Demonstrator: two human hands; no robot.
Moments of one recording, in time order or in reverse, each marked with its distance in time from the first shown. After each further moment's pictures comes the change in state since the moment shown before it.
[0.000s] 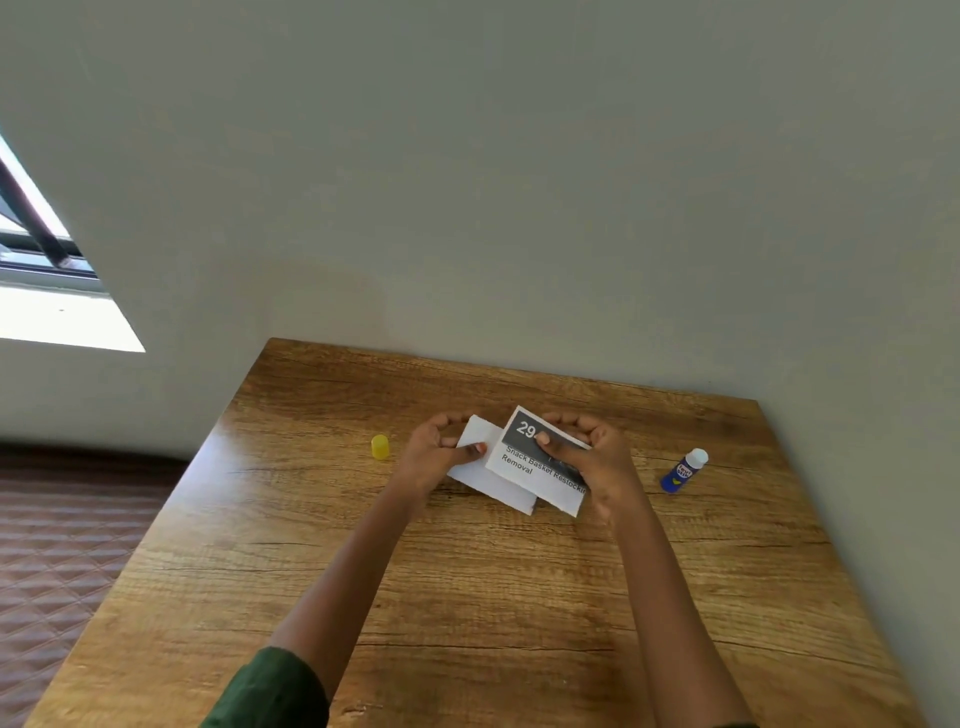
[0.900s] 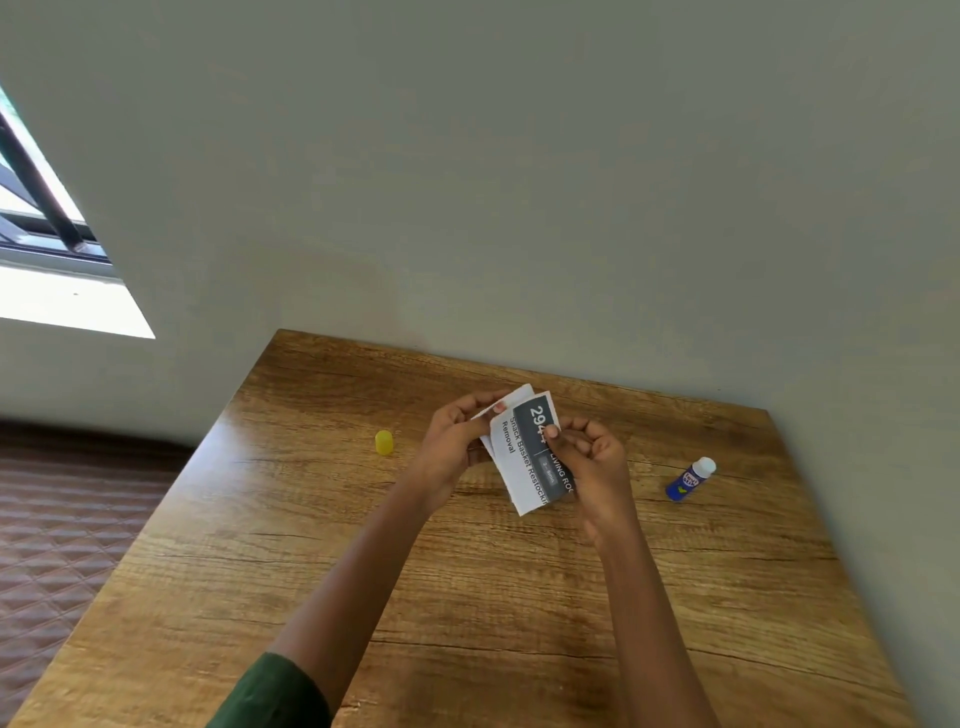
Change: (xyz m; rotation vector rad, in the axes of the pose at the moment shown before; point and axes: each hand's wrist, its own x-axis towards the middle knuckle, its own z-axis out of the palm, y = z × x) left_hand -0.017 0.035 0.023 -0.290 -0.076 0.098; right_hand -0.011 0.003 0.018 0.111 0.091 -0.012
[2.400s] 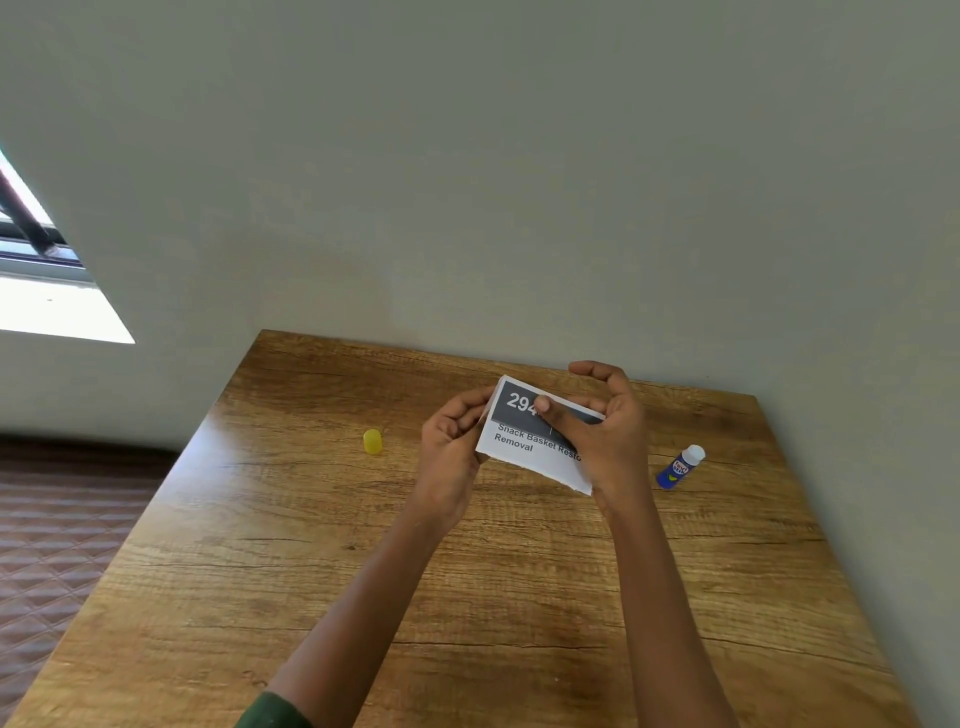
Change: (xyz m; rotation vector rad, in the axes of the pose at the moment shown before) left_hand -0.022 -0.001 0.026 -0.157 0.086 0.165; right_hand -0.006 -0.043 0.001 -0.270 0.113 -0.204
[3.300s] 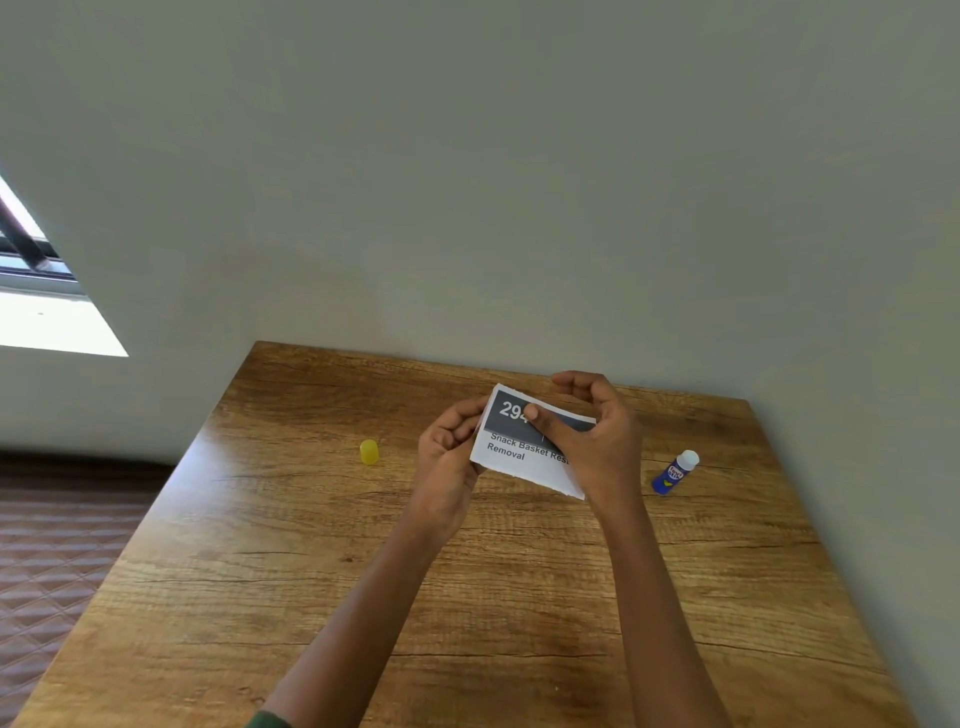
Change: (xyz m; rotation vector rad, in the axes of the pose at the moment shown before) left_hand 0.000 -0.003 -0.003 -0.053 -0.024 0.007; right_hand 0.003 0.002 0.003 -0.155 0.052 -0.173
